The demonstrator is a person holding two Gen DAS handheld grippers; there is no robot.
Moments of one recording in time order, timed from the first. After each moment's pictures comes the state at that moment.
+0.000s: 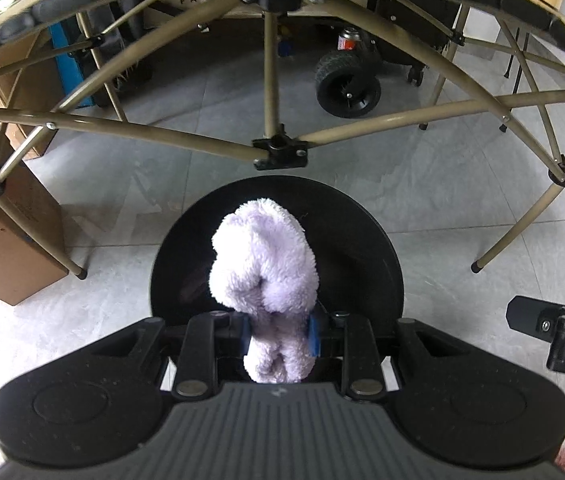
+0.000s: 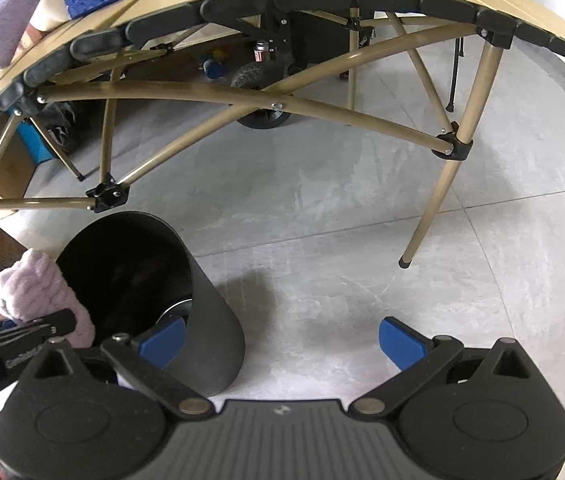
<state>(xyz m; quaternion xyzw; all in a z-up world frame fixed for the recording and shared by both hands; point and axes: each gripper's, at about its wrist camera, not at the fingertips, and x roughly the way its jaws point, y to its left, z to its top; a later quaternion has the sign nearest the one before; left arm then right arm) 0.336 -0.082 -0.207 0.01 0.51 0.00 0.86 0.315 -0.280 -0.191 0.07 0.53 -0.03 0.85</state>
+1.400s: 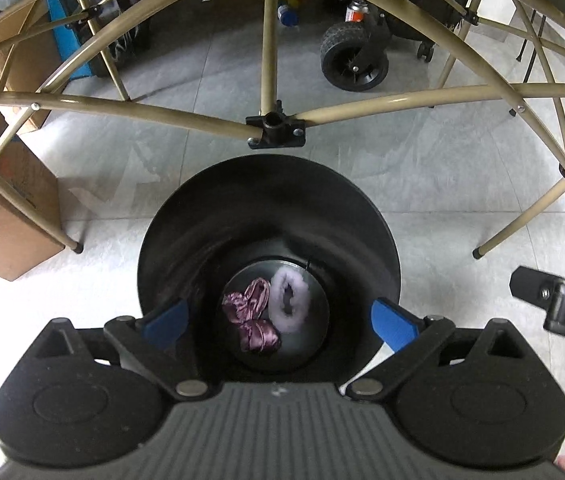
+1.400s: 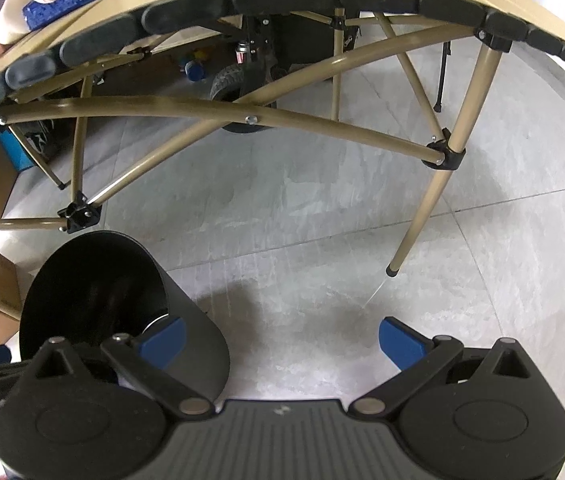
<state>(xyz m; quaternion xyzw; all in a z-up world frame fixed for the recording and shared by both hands) 0.352 -0.088 -0.206 0.00 0.56 0.01 0.83 0.339 -0.292 -0.196 0.07 0.53 -0.05 0.85</state>
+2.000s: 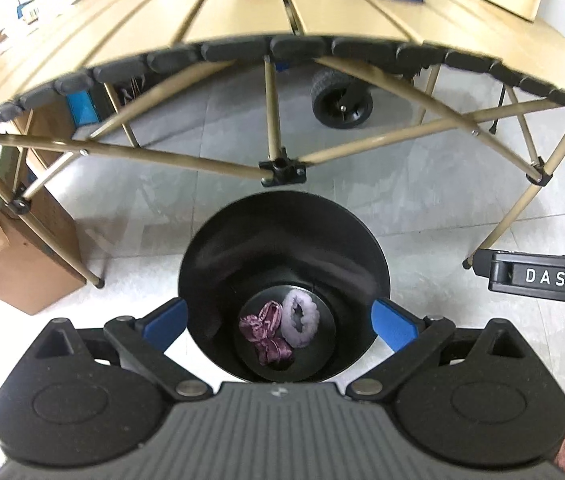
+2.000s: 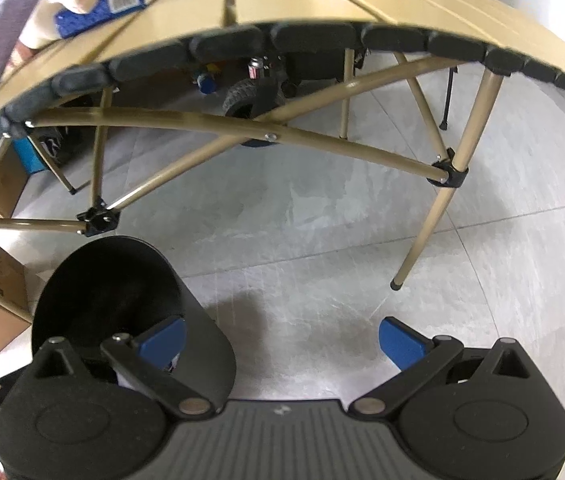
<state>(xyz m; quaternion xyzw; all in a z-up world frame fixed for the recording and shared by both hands) 0.310 -0.075 -0.155 0.02 0.50 -0.01 0.87 0.325 -0.282 -0.179 0.06 0.50 -0.03 0.86</state>
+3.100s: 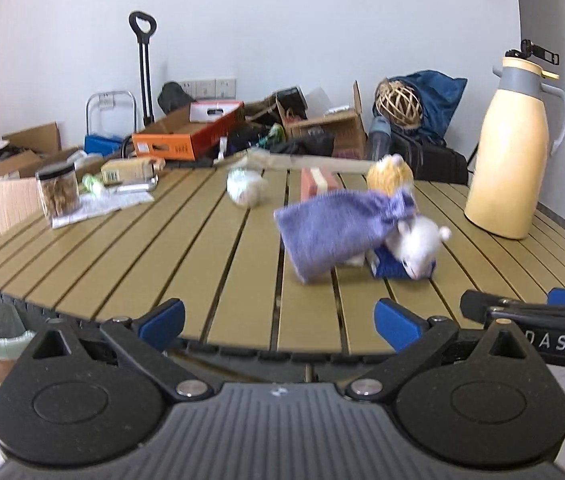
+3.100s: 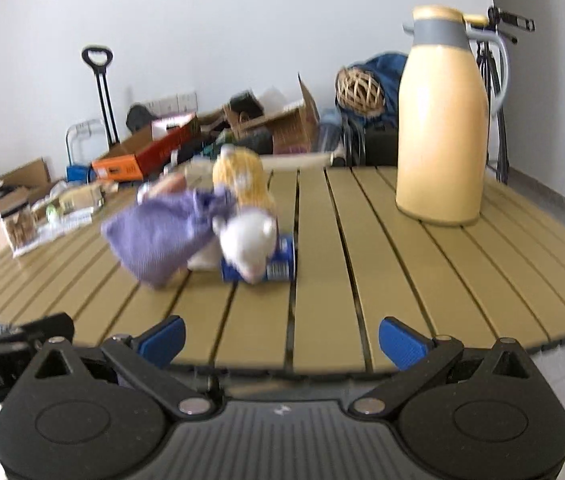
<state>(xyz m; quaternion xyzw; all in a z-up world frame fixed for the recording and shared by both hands) 0.301 -0.054 -0.021 -0.01 0.23 0.05 0.97 0.327 -0.243 -0.032 0.04 0.25 0.06 0.97</state>
